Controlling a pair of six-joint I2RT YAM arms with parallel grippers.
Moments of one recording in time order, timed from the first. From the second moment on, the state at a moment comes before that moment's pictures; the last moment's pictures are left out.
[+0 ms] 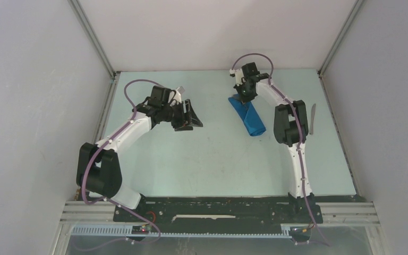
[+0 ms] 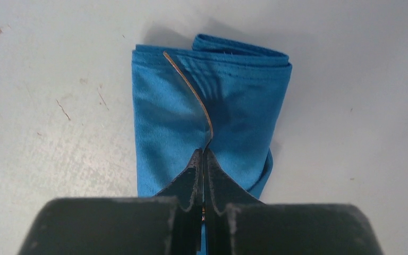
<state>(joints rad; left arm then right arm) -0.34 1.52 1.14 -0.47 0.58 -0.55 0.29 2.42 2.11 -0.71 -0.11 -0.24</state>
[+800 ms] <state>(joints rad) -0.34 1.52 1.14 -0.47 0.58 -0.55 0.22 2.34 1.94 -0.61 -0.21 -0.17</state>
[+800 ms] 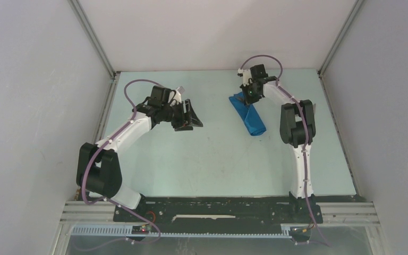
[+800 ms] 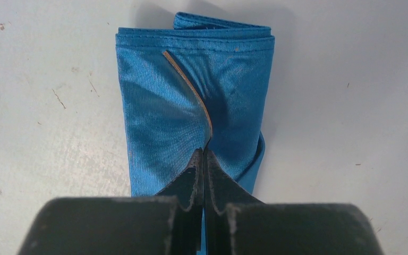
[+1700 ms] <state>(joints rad) -0.34 1.52 1.14 -0.45 0.59 -0.56 0.21 2.26 1.83 -0.54 -0.15 -0.12</state>
